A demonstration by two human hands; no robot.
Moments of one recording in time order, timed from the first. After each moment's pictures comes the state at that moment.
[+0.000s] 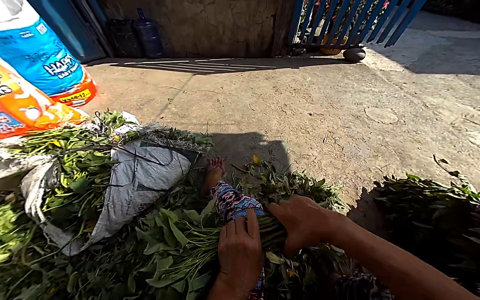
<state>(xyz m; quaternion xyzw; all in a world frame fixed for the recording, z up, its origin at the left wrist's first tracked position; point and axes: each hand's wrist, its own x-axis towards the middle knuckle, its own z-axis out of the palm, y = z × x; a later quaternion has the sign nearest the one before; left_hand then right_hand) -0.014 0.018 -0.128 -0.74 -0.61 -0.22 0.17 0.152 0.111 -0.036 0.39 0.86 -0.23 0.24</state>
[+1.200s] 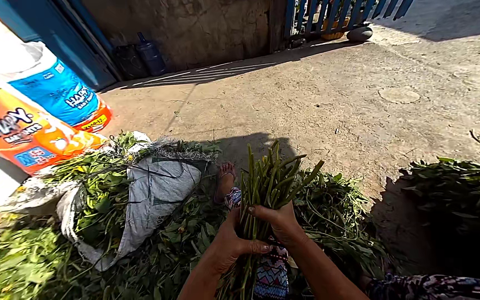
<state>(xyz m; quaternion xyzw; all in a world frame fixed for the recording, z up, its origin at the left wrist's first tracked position) -0.084 0.059 -0.090 -0.48 -0.47 -0.34 -0.66 0.075 0.092 -0.095 0.34 0.37 -0.61 -0.62</state>
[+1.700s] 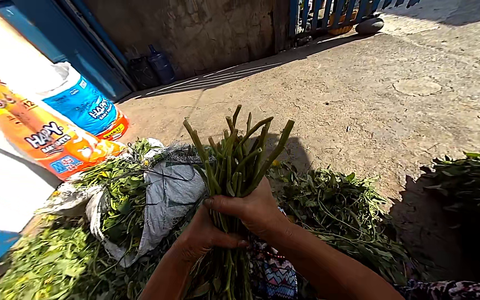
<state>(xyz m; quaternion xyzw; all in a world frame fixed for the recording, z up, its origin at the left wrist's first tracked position) -0.133 0.077 -0.018 -0.63 -0.32 -0.41 -0.58 0.030 0.096 0.007 0.25 0.47 -0.61 -0.59</state>
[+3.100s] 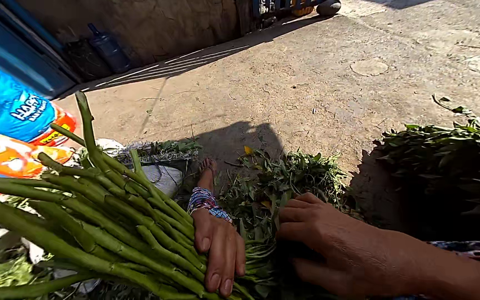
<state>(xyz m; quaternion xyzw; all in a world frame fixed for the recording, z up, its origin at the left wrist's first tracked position) -0.042 0.076 -0.062 -0.37 0.24 -0.47 -0.76 0.206 0.049 -0.015 0.29 0.91 -0.24 -0.20</state>
